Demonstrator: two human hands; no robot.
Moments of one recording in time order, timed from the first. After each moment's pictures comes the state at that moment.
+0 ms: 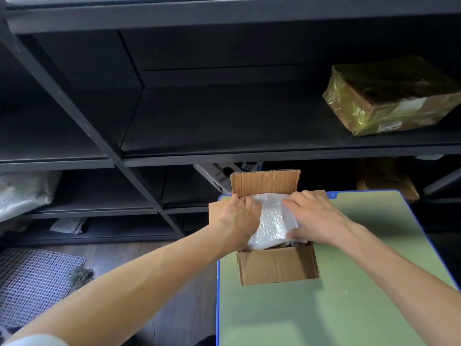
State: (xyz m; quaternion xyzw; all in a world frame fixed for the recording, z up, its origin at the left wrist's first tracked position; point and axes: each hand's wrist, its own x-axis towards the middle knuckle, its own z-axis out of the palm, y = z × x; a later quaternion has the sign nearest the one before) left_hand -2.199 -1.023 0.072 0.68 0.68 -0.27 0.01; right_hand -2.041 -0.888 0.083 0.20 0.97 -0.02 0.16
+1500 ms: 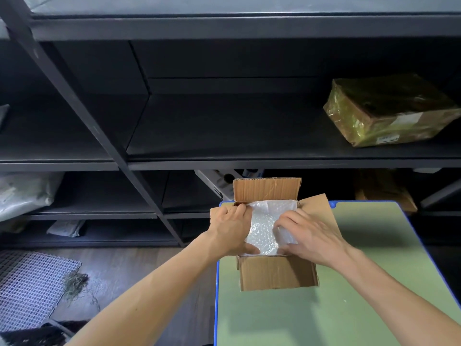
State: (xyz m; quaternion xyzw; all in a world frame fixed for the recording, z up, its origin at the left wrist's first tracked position) left_hand -2.215 -1.039 0.050 0.64 0.77 -0.02 0.07; right_hand -2.028 -0.903 0.061 0.15 0.98 -0.10 0.06
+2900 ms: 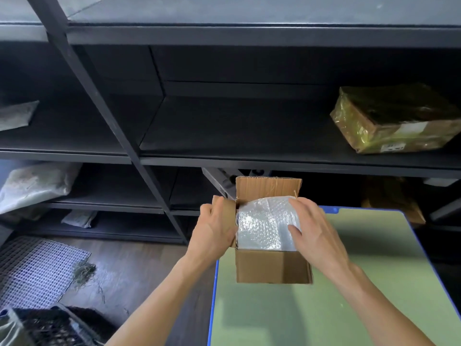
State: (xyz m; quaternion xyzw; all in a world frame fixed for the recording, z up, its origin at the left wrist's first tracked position) left_hand -2.202 -1.092 0.050 0.40 0.86 0.27 0.14; right_hand -2.014 -0.929 0.076 0.33 0.92 -0.18 -0.11
